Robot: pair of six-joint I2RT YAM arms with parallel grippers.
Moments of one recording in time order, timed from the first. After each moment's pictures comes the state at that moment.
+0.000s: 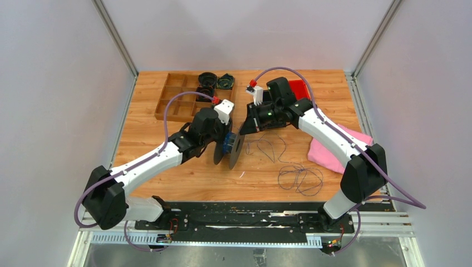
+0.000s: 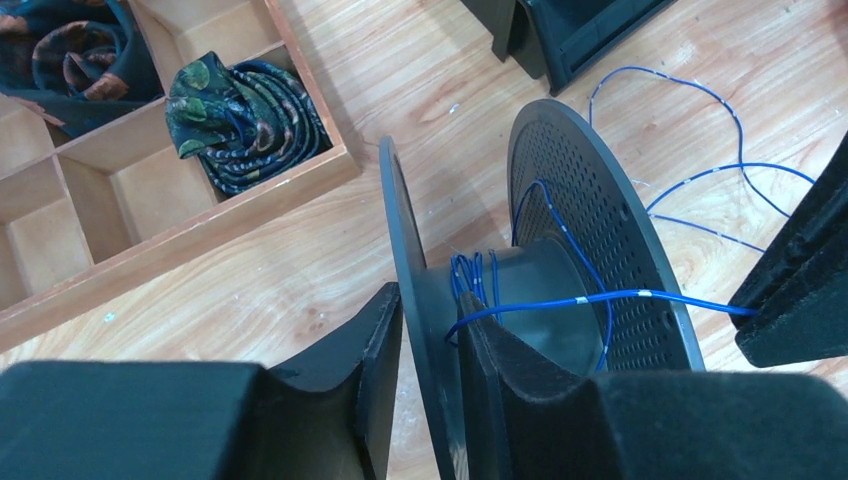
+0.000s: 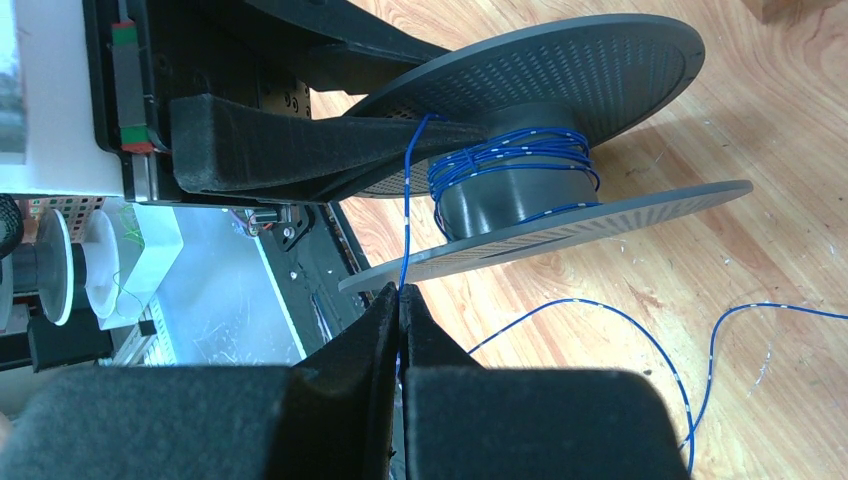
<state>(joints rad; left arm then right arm) -0.71 1.28 0.89 -0.12 -0.15 -0.04 0.57 1.59 1.38 -0.56 -0.74 0.20</state>
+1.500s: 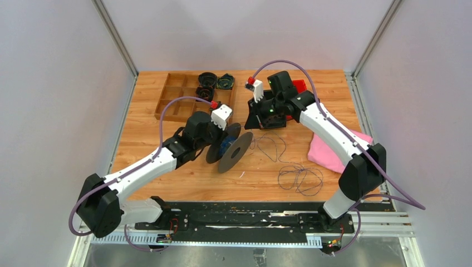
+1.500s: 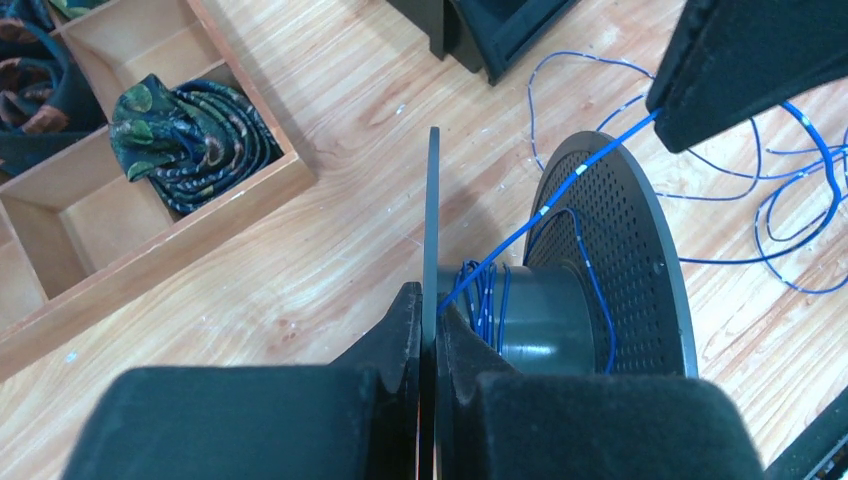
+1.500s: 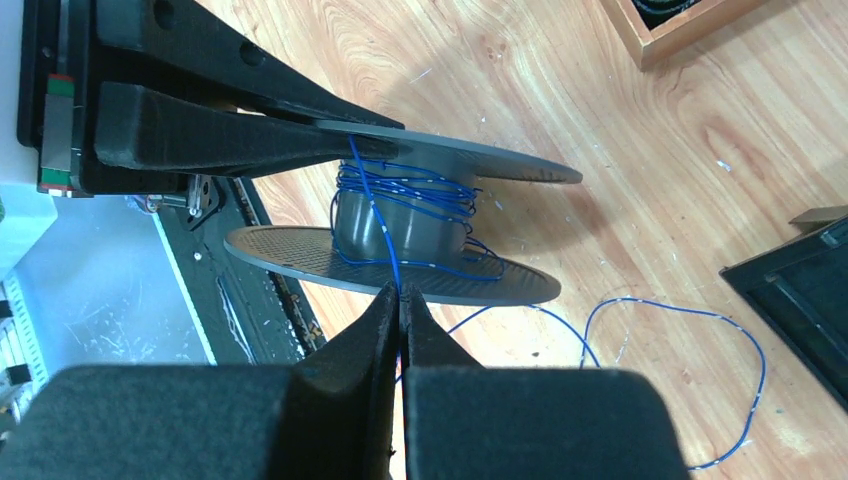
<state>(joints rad) -0.68 1.21 0.82 -0.08 -0.02 0.01 0.55 1.61 1.49 -0.68 -0.65 -0.03</state>
